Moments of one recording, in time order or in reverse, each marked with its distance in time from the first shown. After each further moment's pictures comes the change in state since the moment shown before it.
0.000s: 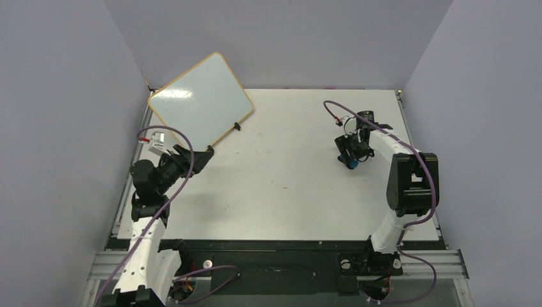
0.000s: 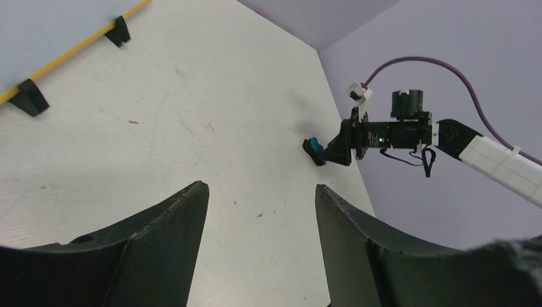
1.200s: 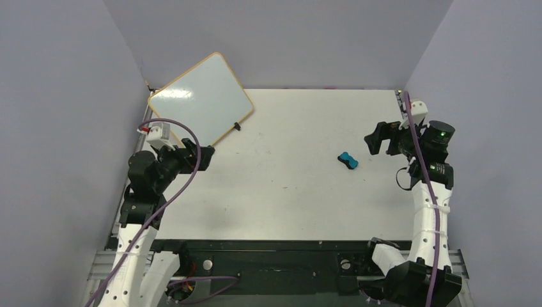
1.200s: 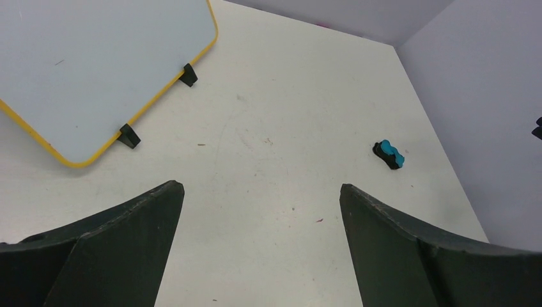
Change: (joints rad) left arm -0.235 -0.061 0.288 -0.430 -0.356 0.333; right arm -0.354 -0.782 -0.180 0.114 -0.513 0.232
